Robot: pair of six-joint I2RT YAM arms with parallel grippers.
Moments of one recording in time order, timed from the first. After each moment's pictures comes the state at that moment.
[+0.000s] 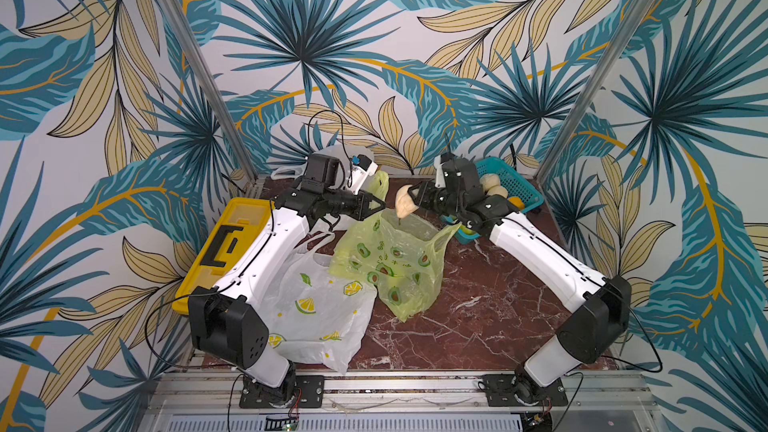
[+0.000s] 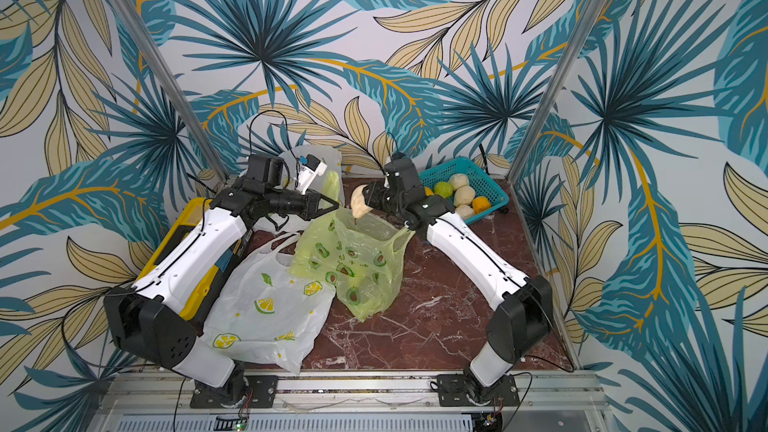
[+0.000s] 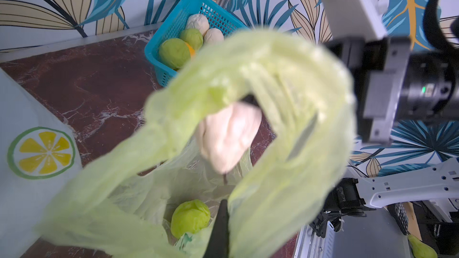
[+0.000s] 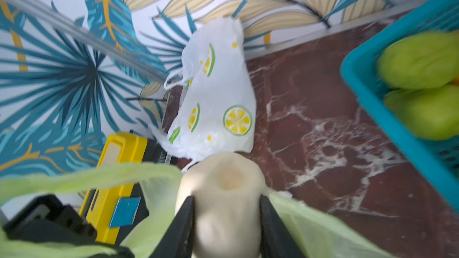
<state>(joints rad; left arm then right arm) -0.32 1.57 1.54 -0.63 0.76 -0.11 0.59 1.66 1.56 -0.45 -0.04 0.71</state>
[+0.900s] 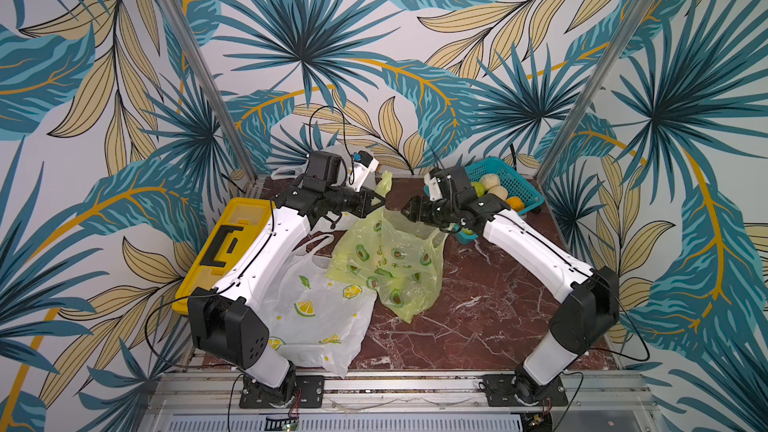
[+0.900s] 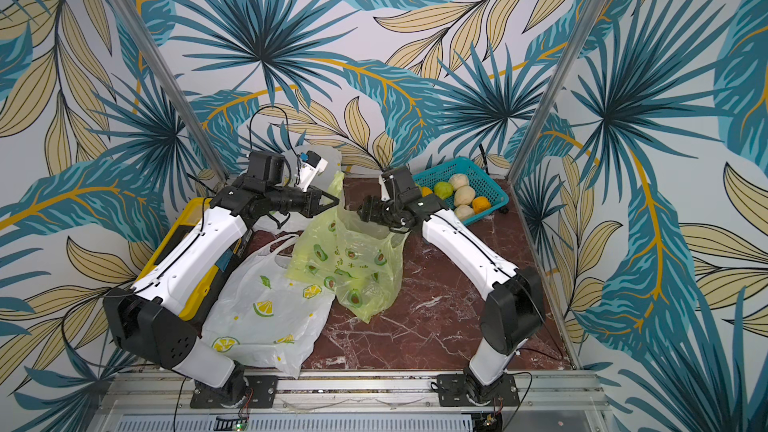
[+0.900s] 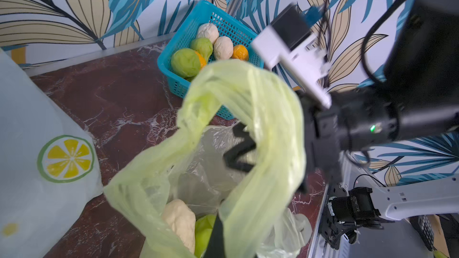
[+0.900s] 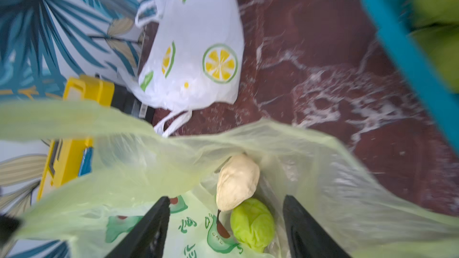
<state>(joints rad) -0.32 1.57 1.56 -0.63 0.66 -0.11 0.44 1.66 1.57 -0.61 -0.16 0.61</state>
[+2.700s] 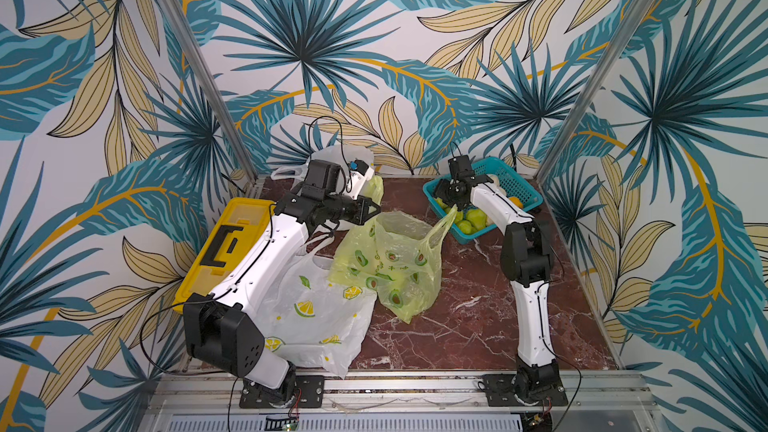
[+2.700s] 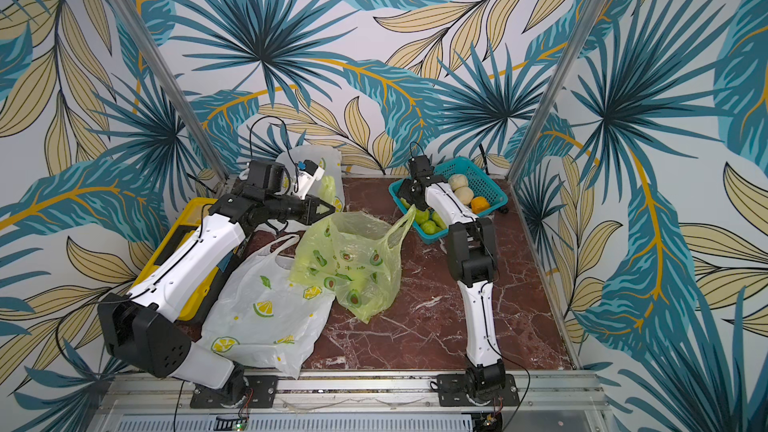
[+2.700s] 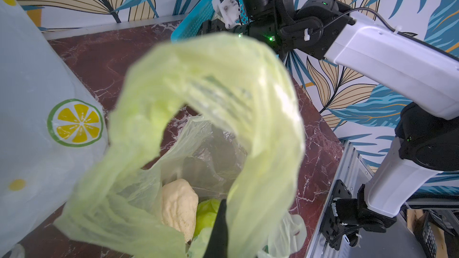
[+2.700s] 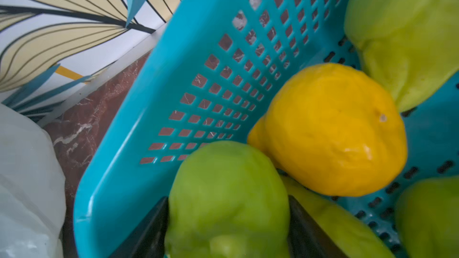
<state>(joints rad) -0.34 1.52 1.48 -0.63 0.61 -0.15 0.21 2.33 2.04 -0.64 0.00 0.68</state>
